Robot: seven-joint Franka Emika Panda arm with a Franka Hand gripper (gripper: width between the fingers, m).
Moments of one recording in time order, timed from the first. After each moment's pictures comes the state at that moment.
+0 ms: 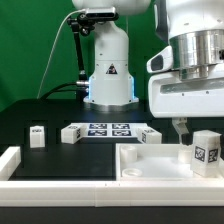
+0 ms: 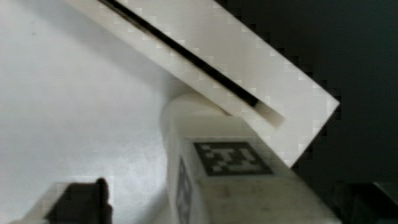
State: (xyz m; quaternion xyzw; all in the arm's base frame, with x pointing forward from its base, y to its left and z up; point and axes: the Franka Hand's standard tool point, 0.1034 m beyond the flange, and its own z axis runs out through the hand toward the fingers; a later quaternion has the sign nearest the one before) arm 0.614 0.118 0.070 -0.91 0.40 -0.09 0.08
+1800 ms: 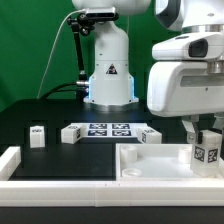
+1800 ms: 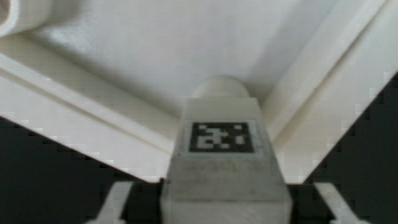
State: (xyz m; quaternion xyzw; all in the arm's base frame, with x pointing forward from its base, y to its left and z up) arm 0.621 0.115 0.081 -0.97 -0.23 -0.06 -0.02
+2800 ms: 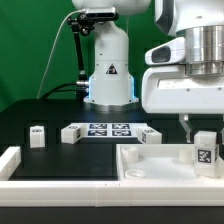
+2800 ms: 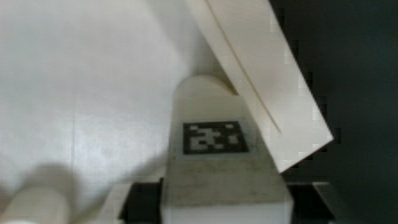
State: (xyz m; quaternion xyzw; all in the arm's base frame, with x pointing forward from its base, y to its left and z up) arm 0.620 0.117 0.078 -0.93 0.35 -0.07 0.06
